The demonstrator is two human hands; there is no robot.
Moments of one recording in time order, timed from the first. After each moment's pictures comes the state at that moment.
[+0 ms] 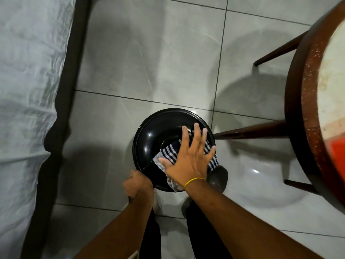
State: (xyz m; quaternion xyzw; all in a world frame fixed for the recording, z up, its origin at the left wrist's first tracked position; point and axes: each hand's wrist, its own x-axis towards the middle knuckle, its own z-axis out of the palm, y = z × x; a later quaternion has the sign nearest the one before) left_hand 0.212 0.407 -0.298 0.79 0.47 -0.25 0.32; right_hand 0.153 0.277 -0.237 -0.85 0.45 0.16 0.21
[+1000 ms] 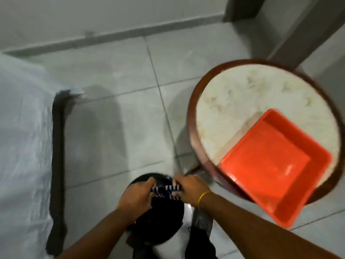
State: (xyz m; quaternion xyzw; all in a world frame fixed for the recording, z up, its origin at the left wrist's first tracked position) left_hand 0.280 0.238 -0.091 0.73 -0.61 -0.32 0.02; right_hand 0.075 0.123 -0.079 -0.80 0.40 0.18 0.40
